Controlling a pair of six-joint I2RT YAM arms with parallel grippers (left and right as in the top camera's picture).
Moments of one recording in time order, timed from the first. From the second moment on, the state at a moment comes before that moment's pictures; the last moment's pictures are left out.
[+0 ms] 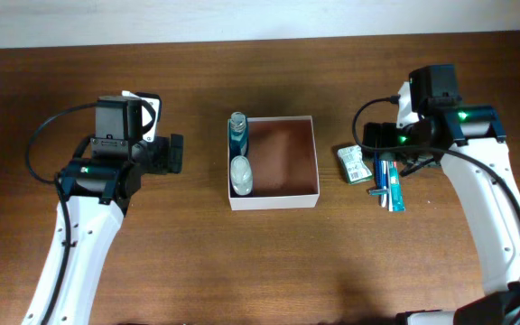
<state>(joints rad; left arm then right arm) -0.12 1.35 1.21 -0.75 -0.11 0.05 0.03 1.55 1.44 -1.11 -0.06 0.15</state>
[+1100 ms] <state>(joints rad) -0.12 1.35 1.21 -0.75 -0.11 0.05 0.17 1.84 1.44 -0.99 -0.04 -0.02</state>
